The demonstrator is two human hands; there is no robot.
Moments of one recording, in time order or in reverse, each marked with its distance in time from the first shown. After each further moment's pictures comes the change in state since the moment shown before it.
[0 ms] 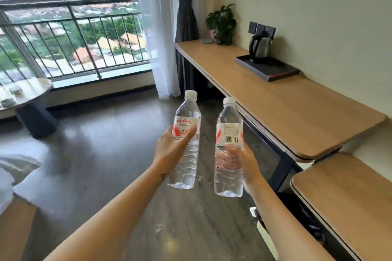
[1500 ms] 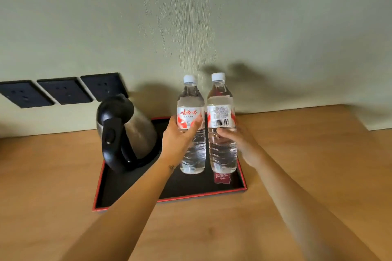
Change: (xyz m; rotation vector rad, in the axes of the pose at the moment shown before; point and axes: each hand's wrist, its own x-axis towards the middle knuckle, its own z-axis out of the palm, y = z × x) left_hand 0.849 0.184 0.614 -0.088 -1.224 0.303; right_hand 0.806 -0.096 -0.319 0.038 1.013 0.059
